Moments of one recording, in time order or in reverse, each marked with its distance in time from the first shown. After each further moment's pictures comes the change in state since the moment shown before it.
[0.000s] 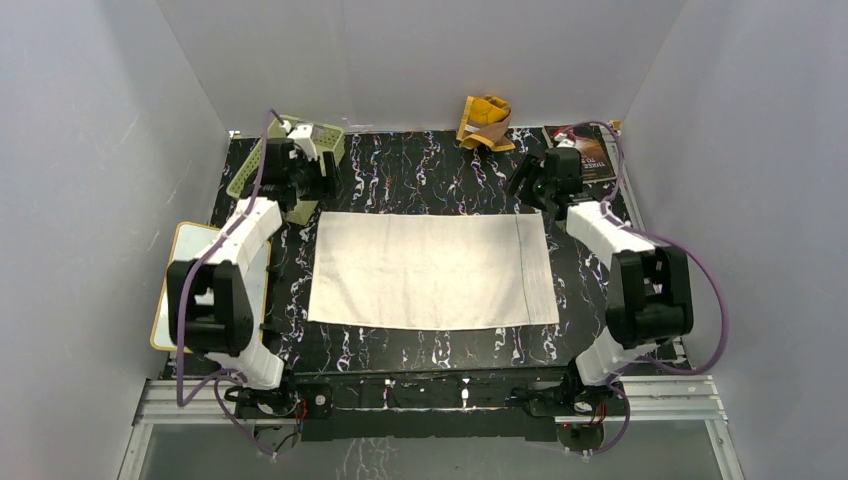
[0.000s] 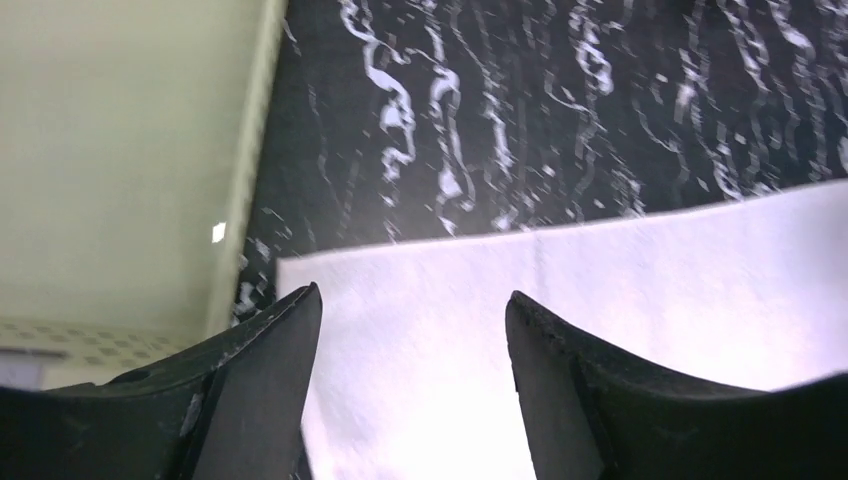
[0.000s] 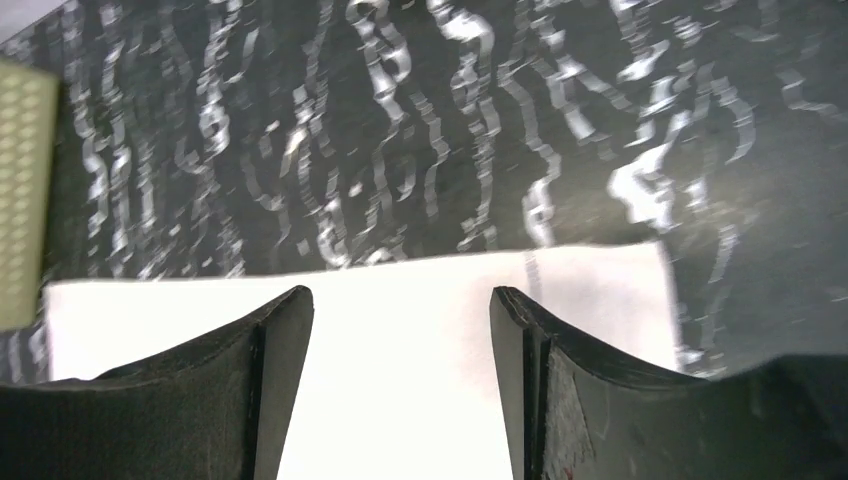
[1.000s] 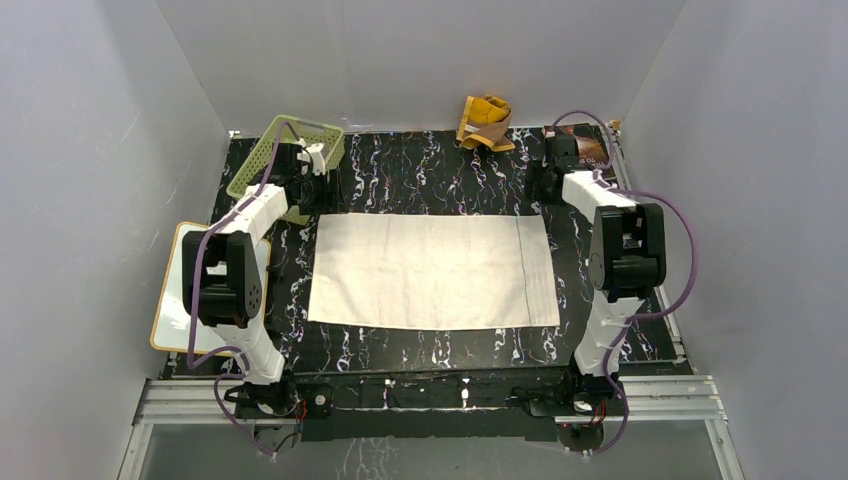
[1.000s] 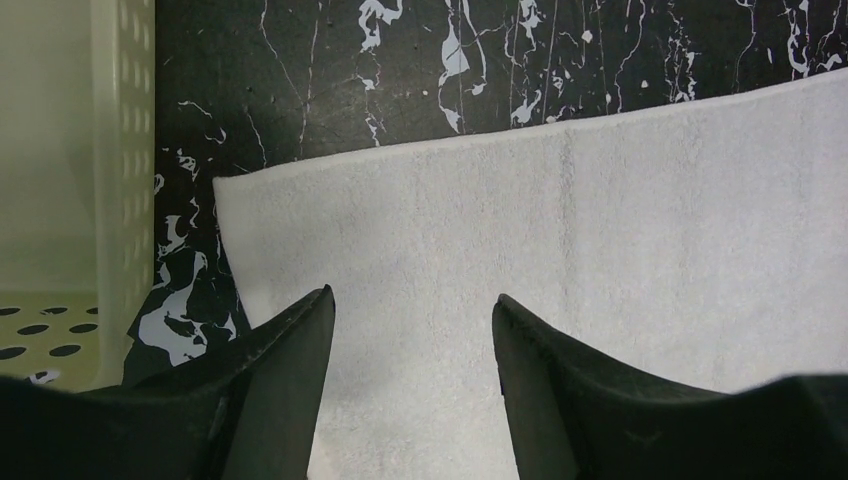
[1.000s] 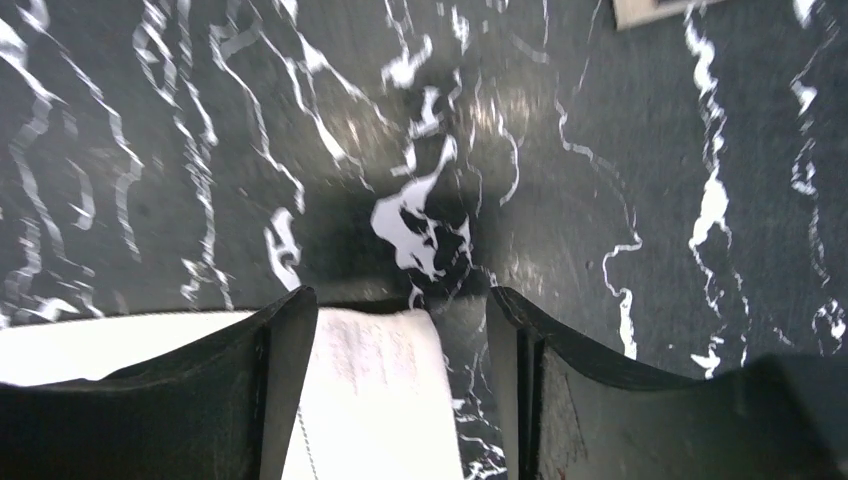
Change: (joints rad) left arm 0.015 0.119 0.052 -0.216 0.131 0.029; right arm -0.053 0.265 0.275 -0.254 0.162 -0.324
